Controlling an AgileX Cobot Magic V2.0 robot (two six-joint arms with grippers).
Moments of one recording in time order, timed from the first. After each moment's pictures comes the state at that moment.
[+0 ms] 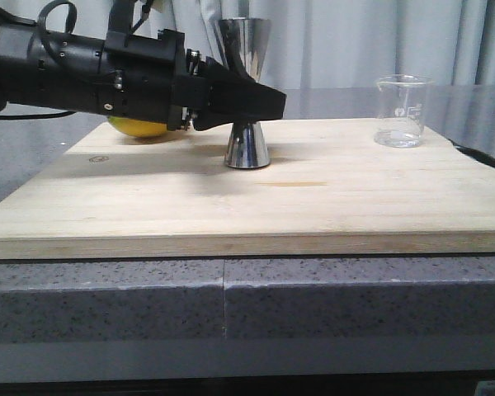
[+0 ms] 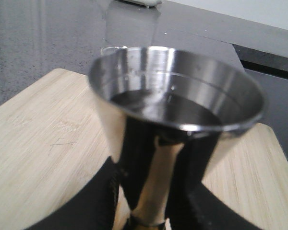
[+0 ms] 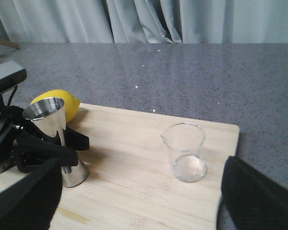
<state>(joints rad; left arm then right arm) -0.38 1.95 -1.15 -1.77 1.13 2.13 -0.06 0.79 -0.62 -1.84 -0.52 1.93</state>
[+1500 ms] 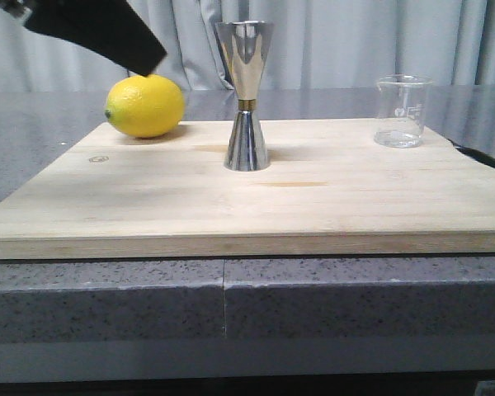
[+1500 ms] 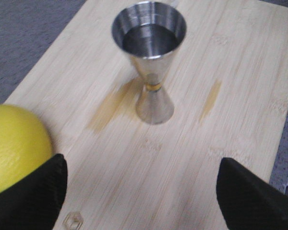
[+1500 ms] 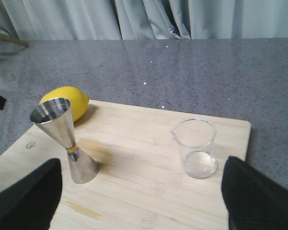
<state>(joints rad) -0.38 1.39 -1.15 -0.69 0.84 1.13 -0.06 0.79 -0.62 -1.84 -0.55 1.95</state>
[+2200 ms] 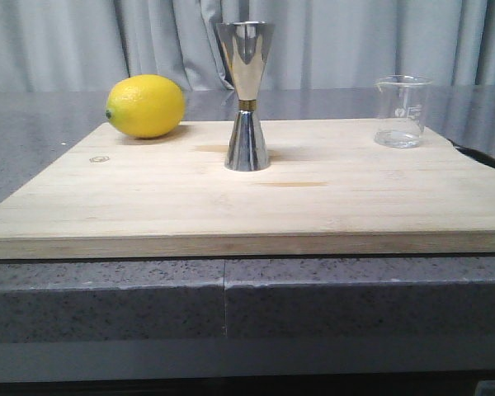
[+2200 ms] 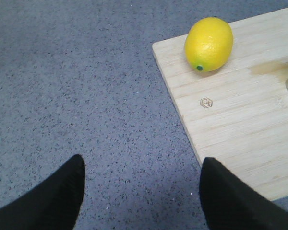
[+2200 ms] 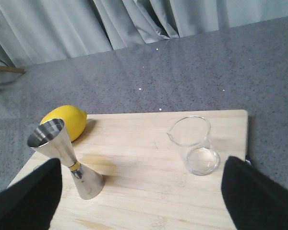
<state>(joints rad) -0.38 0.81 -0.97 0.16 0.91 -0.07 -0.06 0.79 -0.62 -1.84 -0.51 2.12</state>
